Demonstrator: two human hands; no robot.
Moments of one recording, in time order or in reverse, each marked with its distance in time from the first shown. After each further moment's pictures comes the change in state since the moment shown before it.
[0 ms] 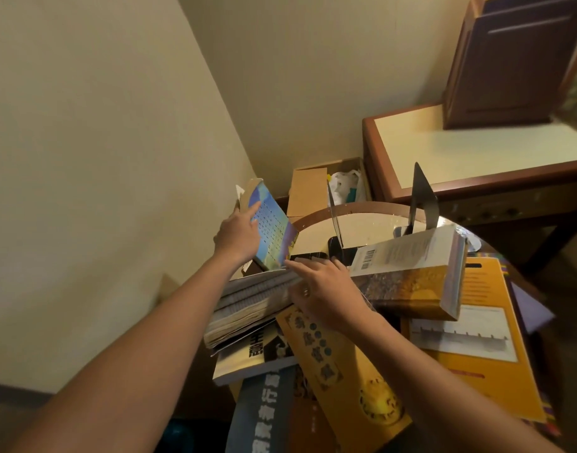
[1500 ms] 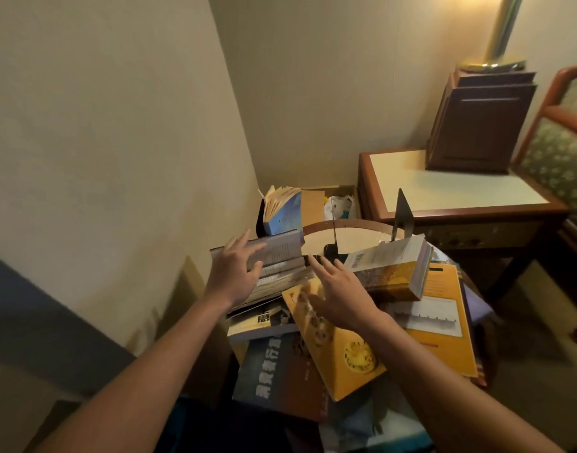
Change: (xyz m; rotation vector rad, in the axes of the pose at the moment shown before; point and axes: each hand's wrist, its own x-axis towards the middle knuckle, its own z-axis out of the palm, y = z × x) left_hand -0.133 -0.041 -0.033 -0.049 0.100 0.251; right_hand -0.063 -0.032 -0.037 -0.127 -0.116 0.097
